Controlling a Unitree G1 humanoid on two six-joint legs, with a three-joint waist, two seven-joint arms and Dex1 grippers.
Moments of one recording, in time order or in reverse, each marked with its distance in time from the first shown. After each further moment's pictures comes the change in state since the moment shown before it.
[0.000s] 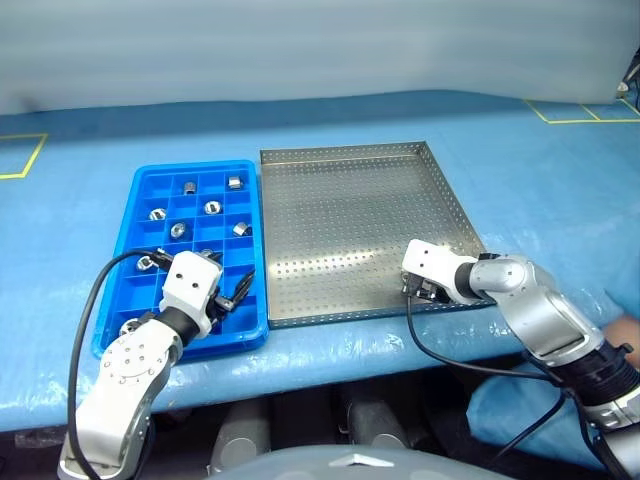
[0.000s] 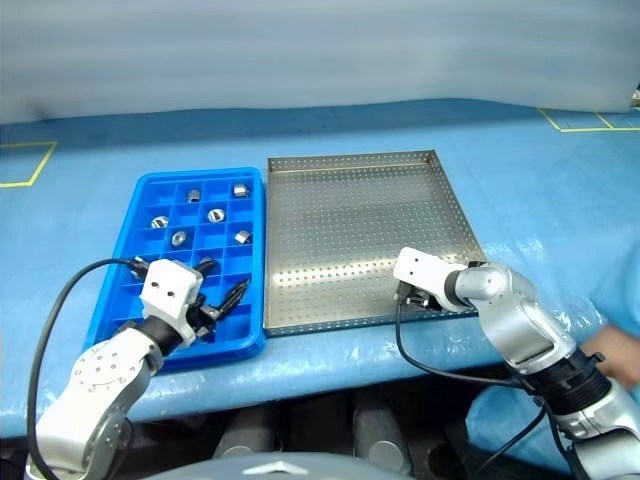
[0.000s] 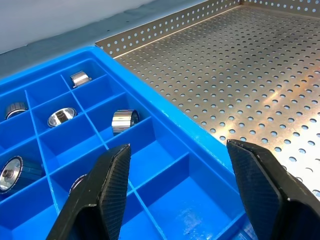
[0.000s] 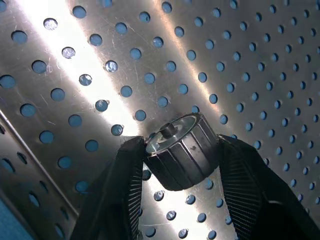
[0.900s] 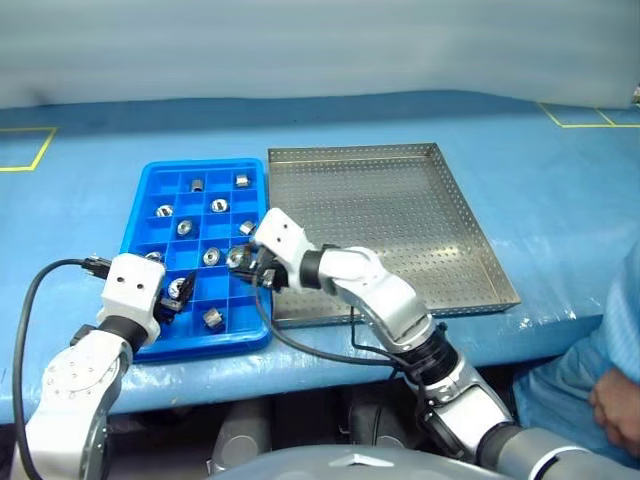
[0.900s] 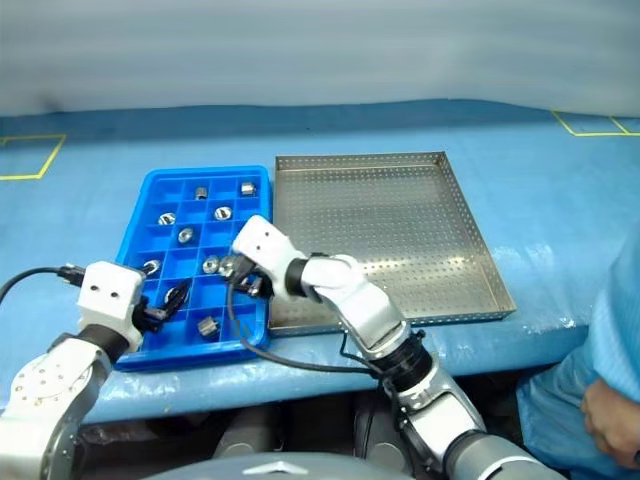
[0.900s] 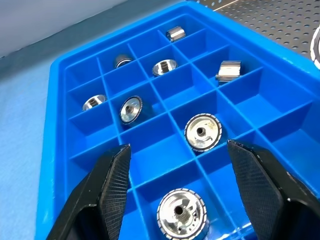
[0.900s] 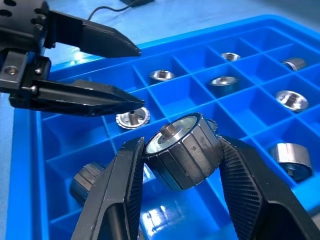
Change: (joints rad) left arm 0.095 0.044 0.238 -0.058 0.019 0.113 0.046; right arm -0.218 0.813 0.153 0.120 0.215 0.015 -0.206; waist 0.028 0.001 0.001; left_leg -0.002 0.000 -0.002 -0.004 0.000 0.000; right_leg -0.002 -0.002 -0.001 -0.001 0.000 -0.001
